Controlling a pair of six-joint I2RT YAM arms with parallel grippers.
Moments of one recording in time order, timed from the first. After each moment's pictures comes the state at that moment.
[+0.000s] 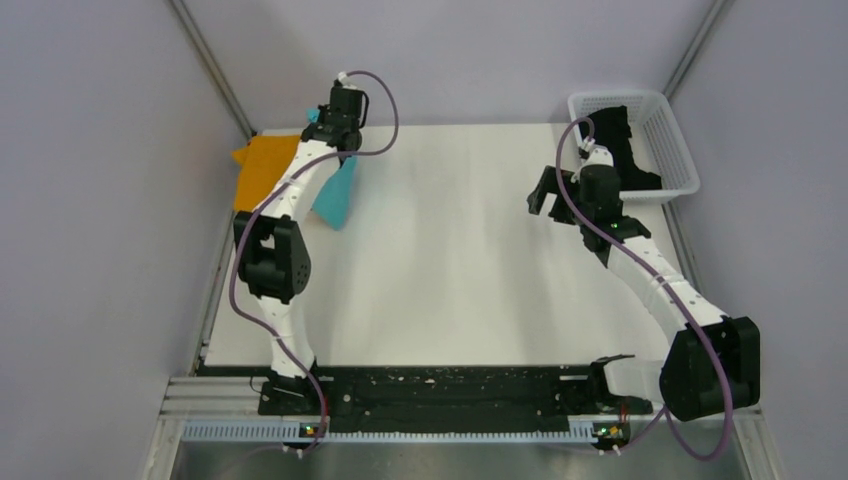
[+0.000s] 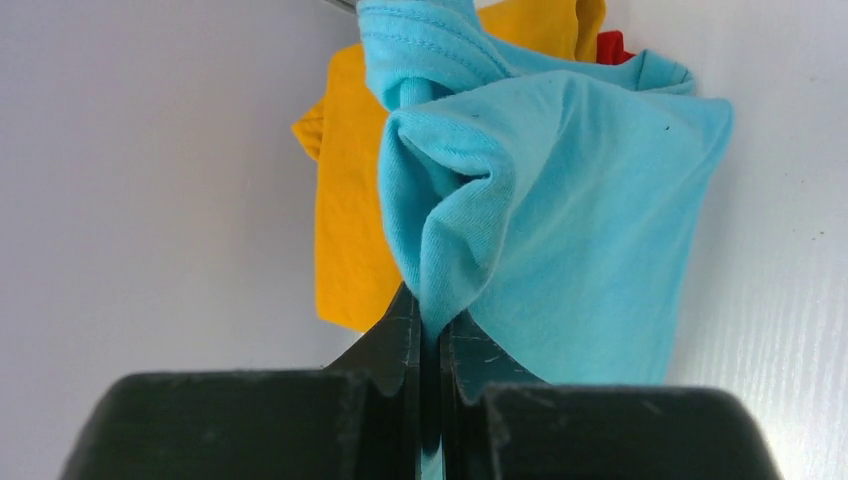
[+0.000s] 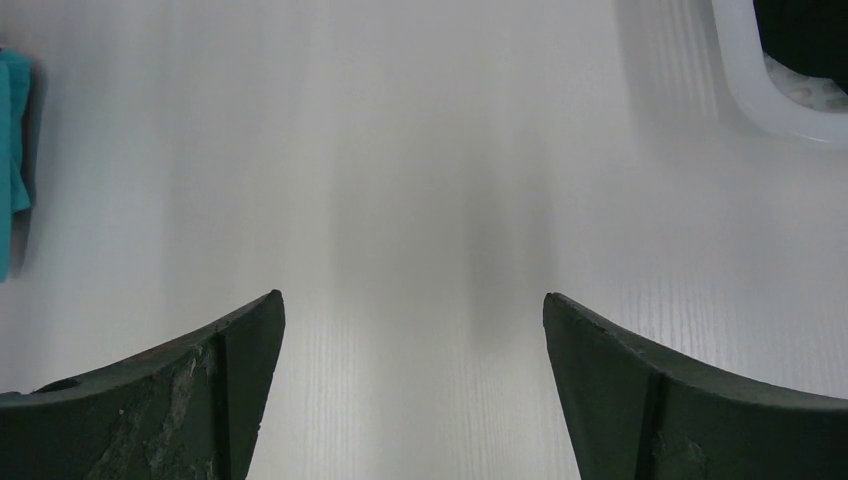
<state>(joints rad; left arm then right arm) -0.24 1.99 1.85 -0.55 -0.70 0.26 0.21 1.25 0.90 -0.16 0.03 0.38</state>
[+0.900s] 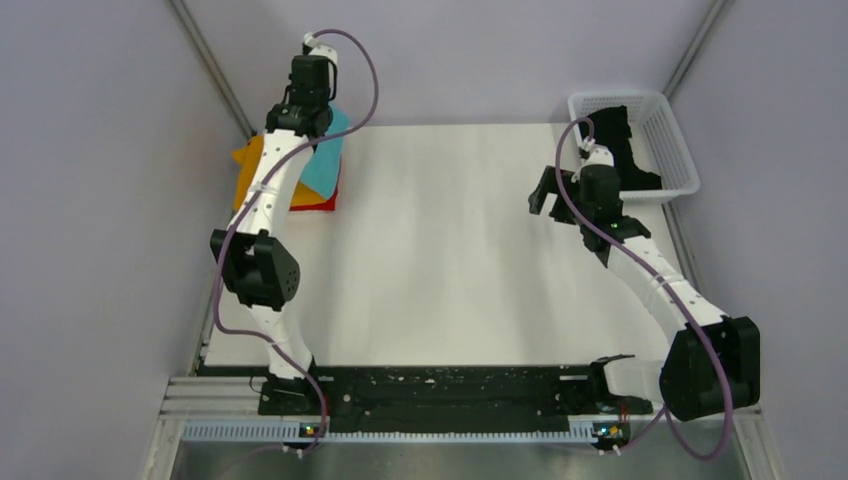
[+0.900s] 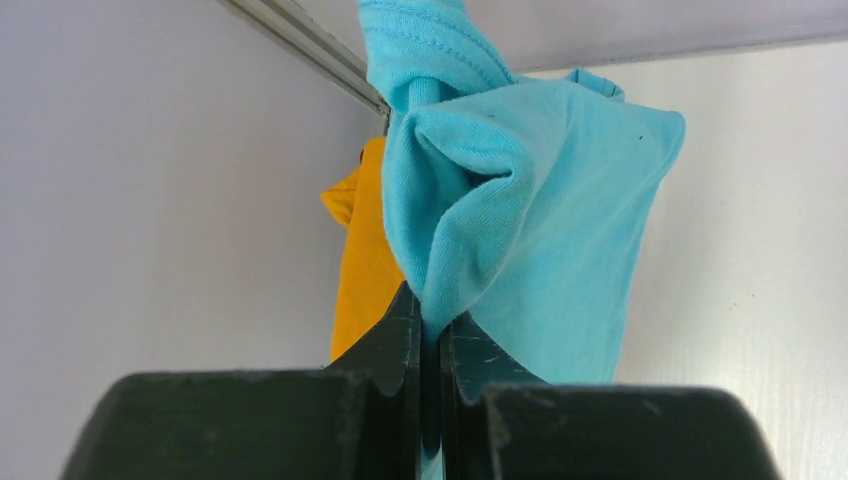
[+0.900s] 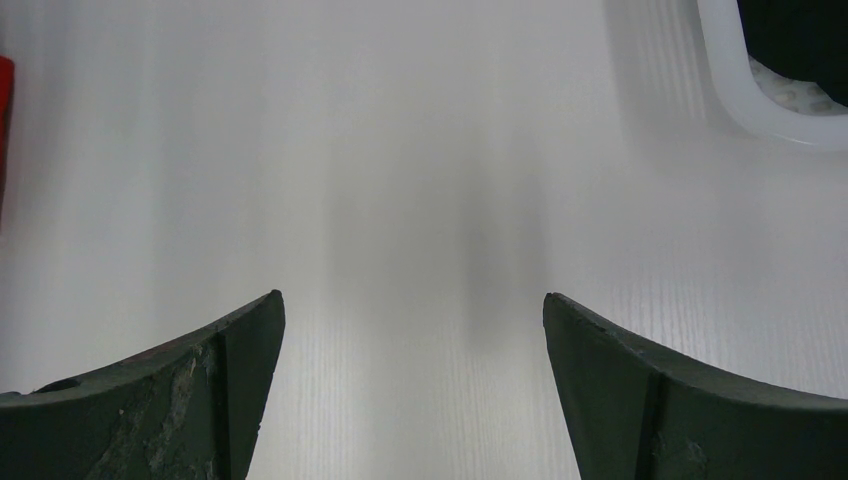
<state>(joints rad) -0.17 1.91 2.04 -0.61 -0.53 0.24 0.21 1.25 0.90 -0.16 0.04 0.37</state>
